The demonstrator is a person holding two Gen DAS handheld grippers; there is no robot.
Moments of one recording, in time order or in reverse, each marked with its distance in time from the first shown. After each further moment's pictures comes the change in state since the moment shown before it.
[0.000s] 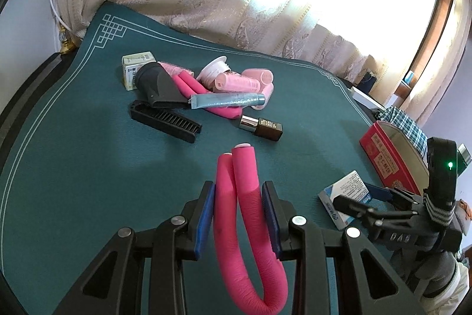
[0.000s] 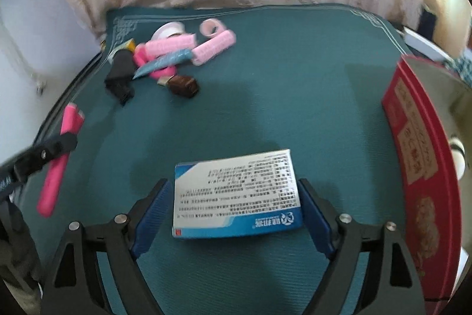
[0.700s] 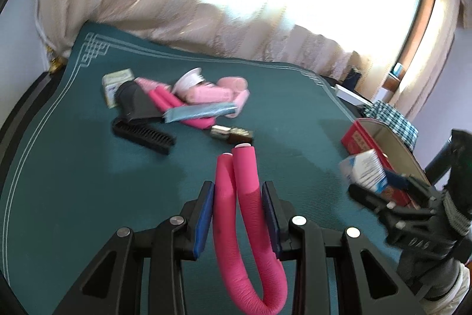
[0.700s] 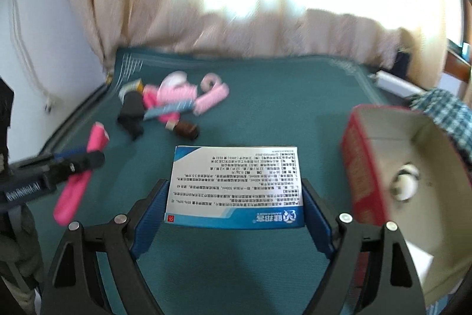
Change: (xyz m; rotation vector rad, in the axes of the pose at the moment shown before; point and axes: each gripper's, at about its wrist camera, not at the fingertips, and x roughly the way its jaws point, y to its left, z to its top) left arm -0.014 -0.045 0.008 0.098 -0.018 -0.035; right arm -0.082 -0.012 -0.005 0.018 -0.258 -0.079
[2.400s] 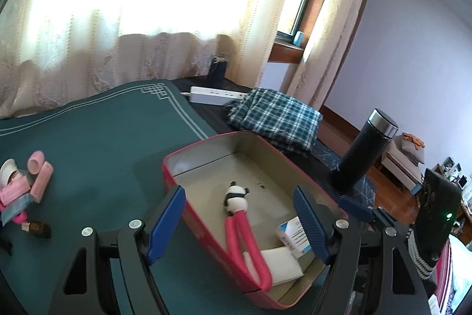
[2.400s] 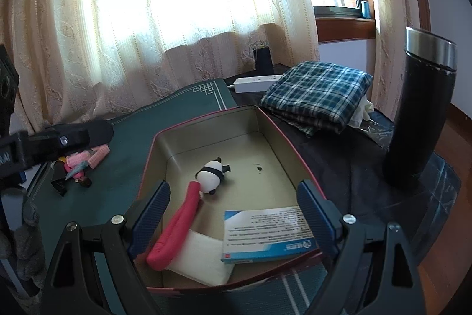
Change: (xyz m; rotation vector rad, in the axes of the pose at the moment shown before) left arm 0.062 -0.241 0.057 0.260 0.036 -0.347; right arm -0.095 -0.170 -0.035 0.299 -0.139 -0.255
